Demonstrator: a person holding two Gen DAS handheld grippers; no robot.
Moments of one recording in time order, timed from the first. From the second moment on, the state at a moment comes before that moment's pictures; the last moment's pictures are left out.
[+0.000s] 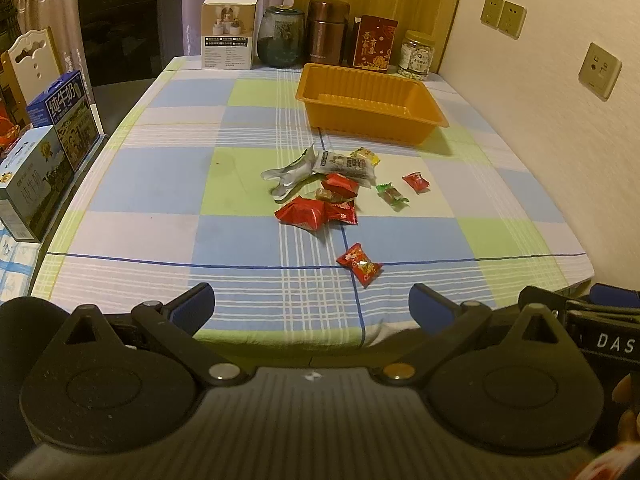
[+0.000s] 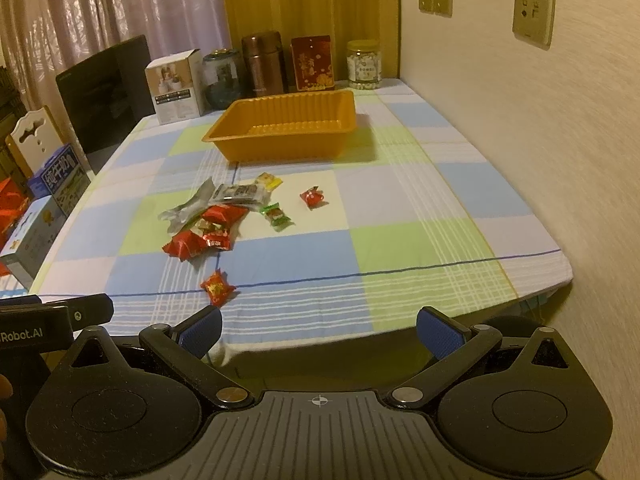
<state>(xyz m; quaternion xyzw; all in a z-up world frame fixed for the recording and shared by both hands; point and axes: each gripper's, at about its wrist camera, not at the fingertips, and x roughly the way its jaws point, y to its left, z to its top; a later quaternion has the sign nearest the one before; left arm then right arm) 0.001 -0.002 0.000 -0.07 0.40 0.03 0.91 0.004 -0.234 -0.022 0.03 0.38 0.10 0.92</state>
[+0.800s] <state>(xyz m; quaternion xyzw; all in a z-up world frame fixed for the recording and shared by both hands) 0.001 -0.001 0.001 -0.07 0.40 0.03 0.91 0.004 -0.232 -0.022 0.03 0.38 0.10 0.92</state>
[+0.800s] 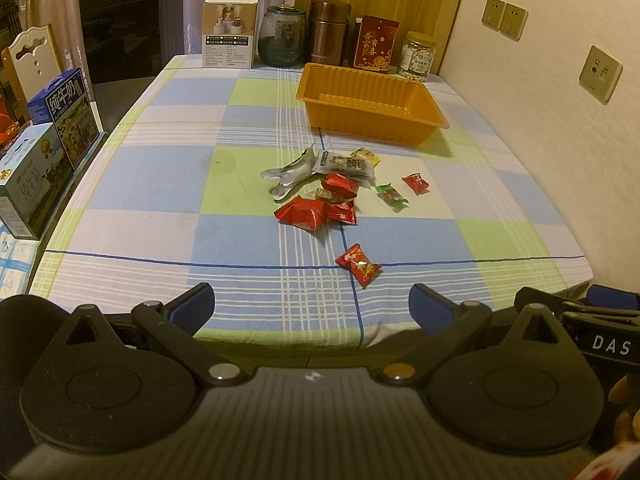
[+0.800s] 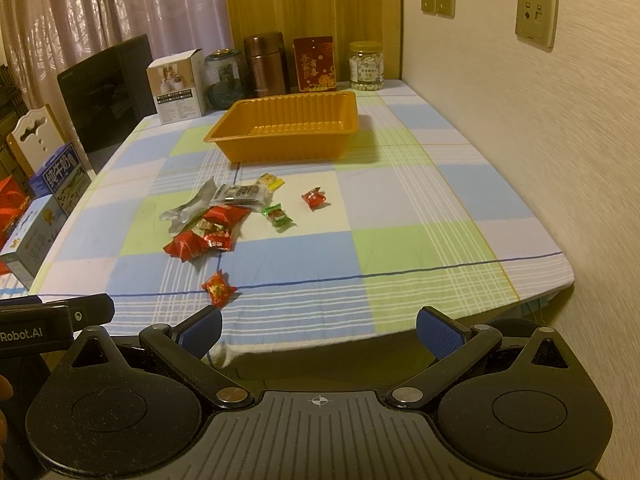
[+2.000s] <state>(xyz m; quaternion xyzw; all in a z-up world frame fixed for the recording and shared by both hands) 0.003 -0.003 0.002 -0.07 0.40 0.03 0.91 0.004 -0.231 -0.023 0.03 0.38 0.10 0.92</state>
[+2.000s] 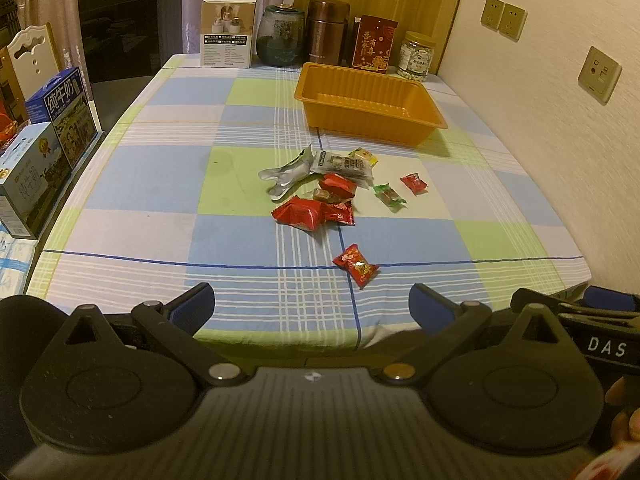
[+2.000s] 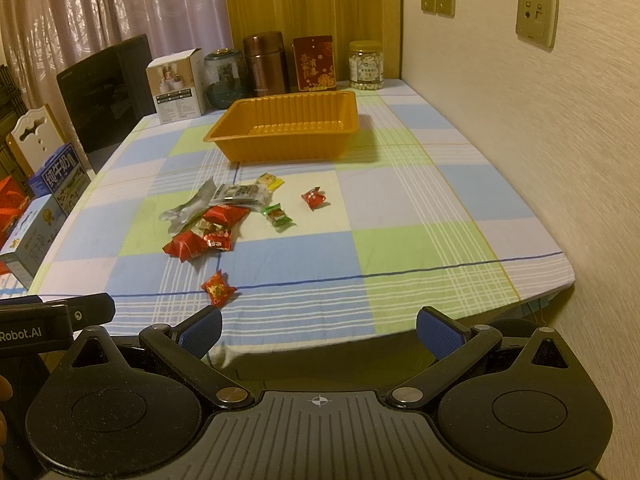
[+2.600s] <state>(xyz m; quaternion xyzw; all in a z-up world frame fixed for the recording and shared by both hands) 0.009 0.000 -0.006 -0.09 0.41 0.02 0.91 0.012 -0.233 -0.034 0.03 0.39 0.10 0.92</state>
